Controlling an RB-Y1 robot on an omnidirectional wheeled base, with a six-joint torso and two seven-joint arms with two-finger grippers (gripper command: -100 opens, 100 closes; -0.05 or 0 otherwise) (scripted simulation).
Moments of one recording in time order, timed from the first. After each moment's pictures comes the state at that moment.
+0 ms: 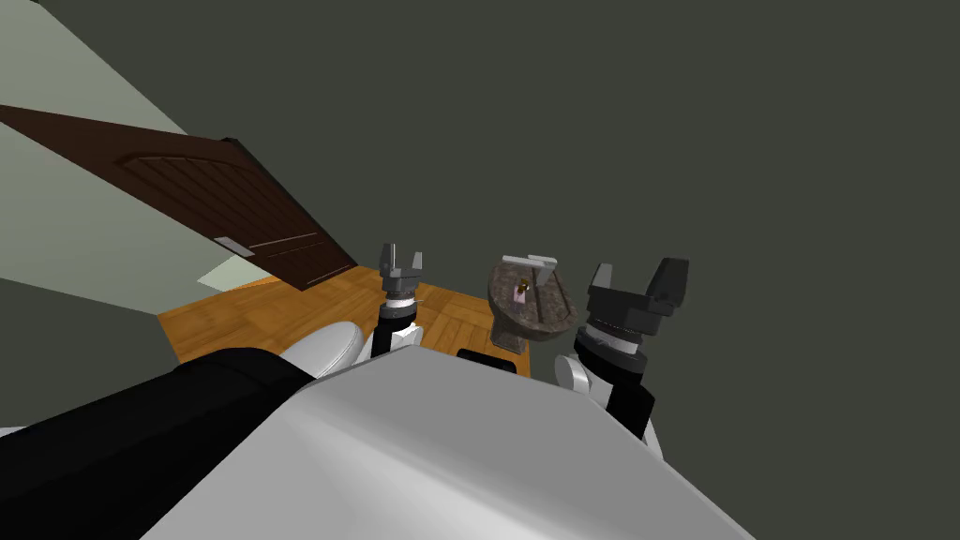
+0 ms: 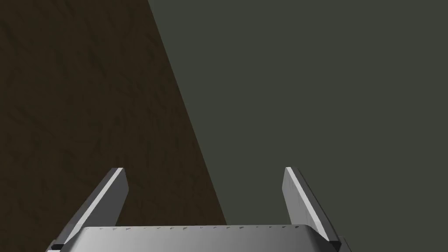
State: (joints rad) left arm 0.55 0.03 0.05 -2.36 -0.06 -0.60 0.12; right arm 0.49 0.00 0.07 -2.38 -0.05 -0.58 0.13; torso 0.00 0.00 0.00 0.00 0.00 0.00
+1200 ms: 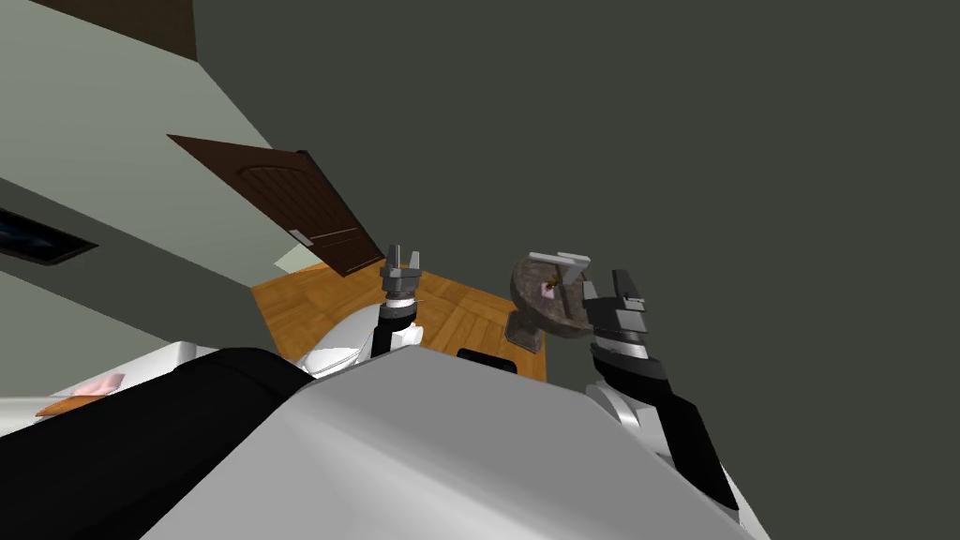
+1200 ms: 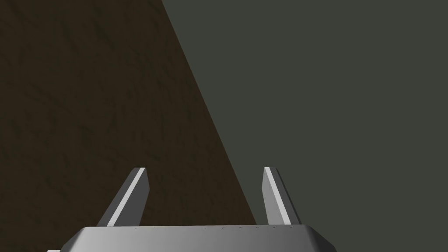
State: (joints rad) left arm 0.55 0.03 0.05 -2.36 -0.06 -0.60 0.12; right arm 0.60 -0.32 0.00 -2.42 -0.34 -0.32 0.24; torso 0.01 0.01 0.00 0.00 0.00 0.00
